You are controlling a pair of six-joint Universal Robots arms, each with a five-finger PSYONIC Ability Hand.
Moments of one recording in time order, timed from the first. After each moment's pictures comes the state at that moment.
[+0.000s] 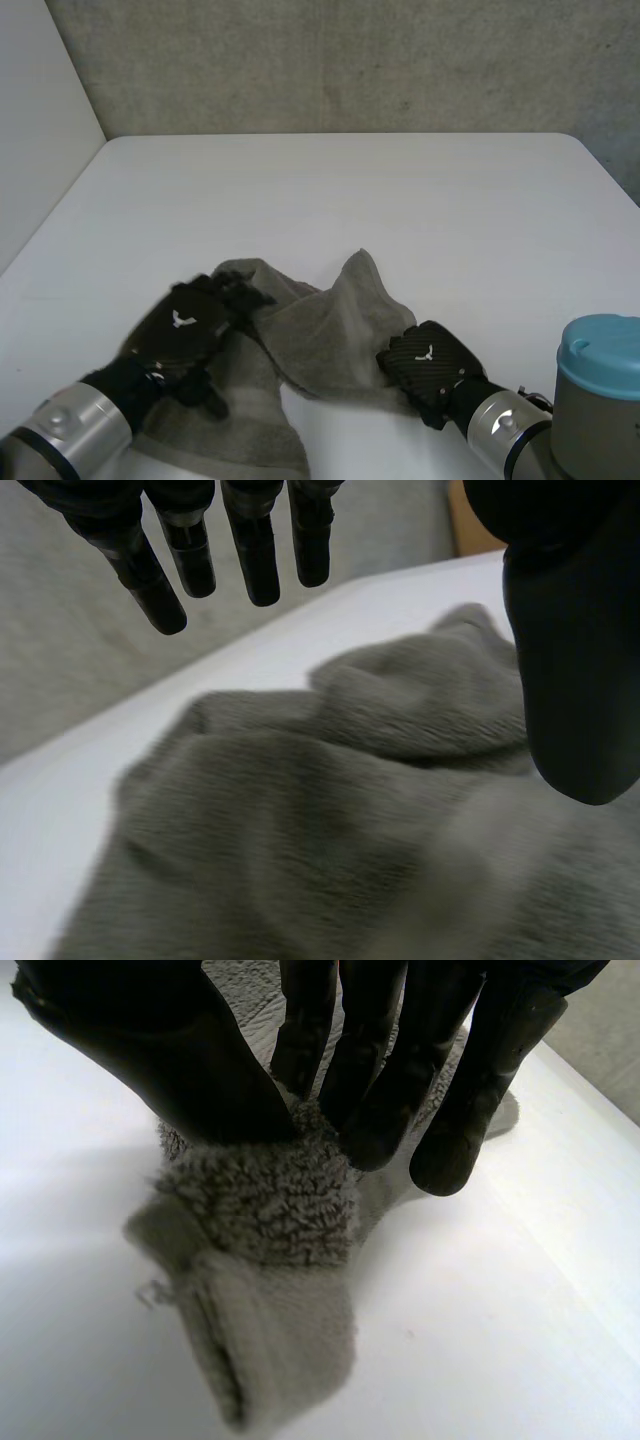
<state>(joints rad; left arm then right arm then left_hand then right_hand) 4.44 -1.47 -2.23 3.38 -1.07 3.43 2.06 -1.30 2.02 -0.21 1.30 2.59 0.32 0.32 0.32 0.32 0.30 1.31 1.29 1.32 1.33 1.15</state>
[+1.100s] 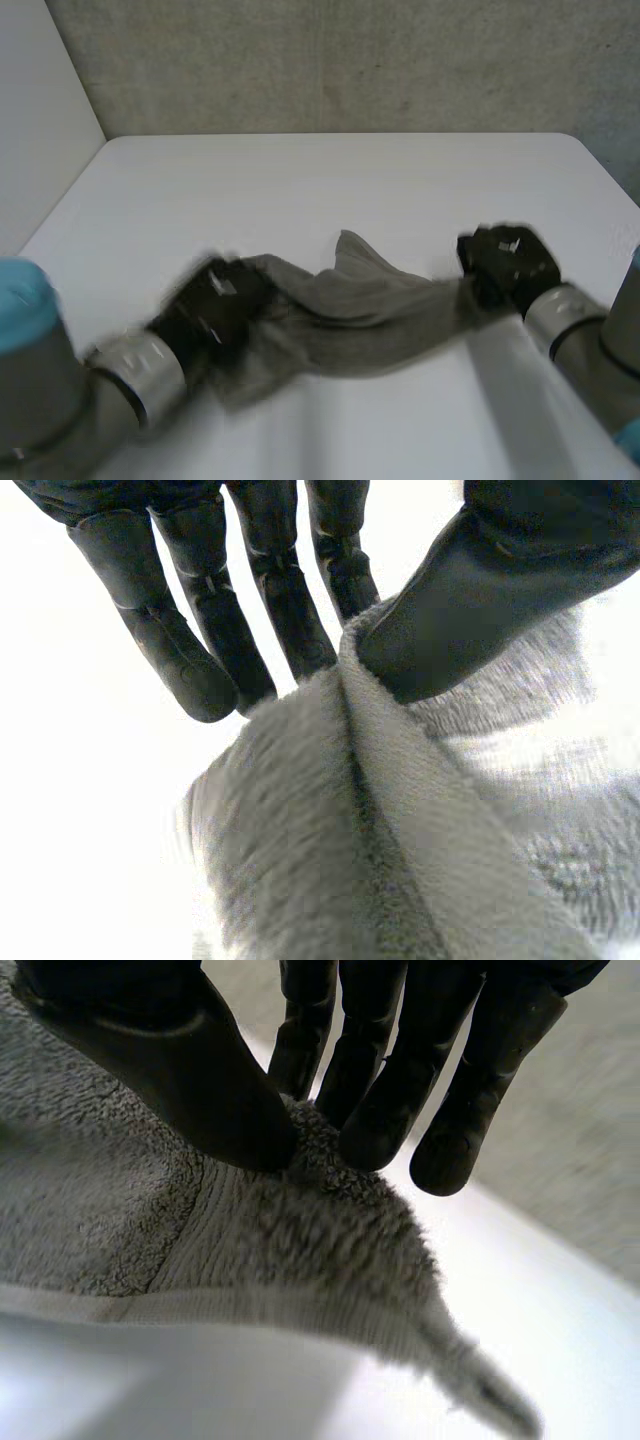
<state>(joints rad) 4.29 -1.68 -1.89 3.31 -1.33 3.49 1.85 -1.33 1.80 -0.24 1.40 2.84 1.39 1.46 1.52 1.51 1.46 1.30 1.29 1.32 1.33 1.15</state>
